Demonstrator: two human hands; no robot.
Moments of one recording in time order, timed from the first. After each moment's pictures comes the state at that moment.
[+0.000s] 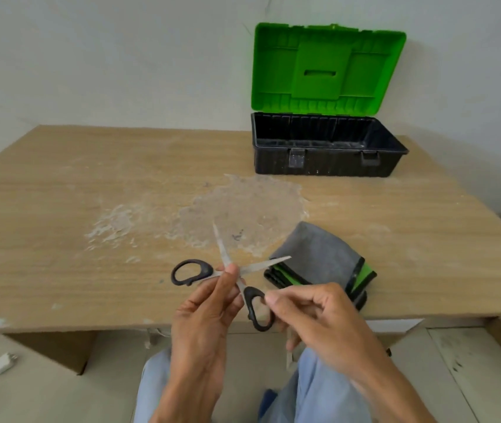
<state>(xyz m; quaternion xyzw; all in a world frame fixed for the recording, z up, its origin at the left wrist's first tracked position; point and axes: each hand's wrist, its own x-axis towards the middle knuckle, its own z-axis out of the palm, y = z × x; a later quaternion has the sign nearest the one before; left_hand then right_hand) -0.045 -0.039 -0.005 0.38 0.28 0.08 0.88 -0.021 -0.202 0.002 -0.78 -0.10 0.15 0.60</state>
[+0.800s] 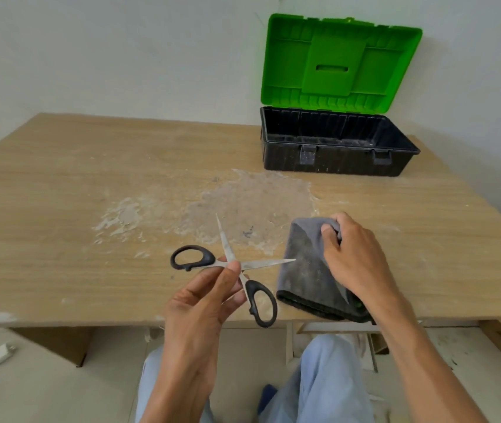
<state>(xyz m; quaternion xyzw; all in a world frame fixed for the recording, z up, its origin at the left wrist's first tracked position) -0.052 -0.016 0.012 0.47 0.25 0.07 0.85 0.067 -0.206 0.005 -0.96 -0.04 -0.06 0.26</state>
